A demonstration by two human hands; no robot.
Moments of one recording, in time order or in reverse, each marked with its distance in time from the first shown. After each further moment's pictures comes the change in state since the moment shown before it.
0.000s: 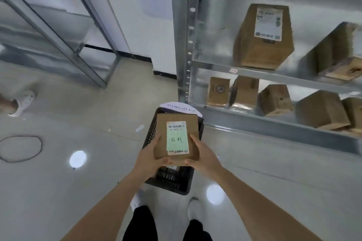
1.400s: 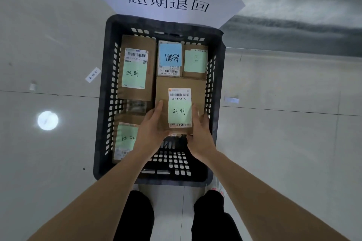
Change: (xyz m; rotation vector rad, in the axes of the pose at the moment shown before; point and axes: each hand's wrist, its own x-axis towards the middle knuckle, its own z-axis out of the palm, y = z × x) left_hand 0.291 -0.323 0.226 0.237 -0.182 0.036; right_hand 0.270 0.265 0.285 0.047 0.105 0.368
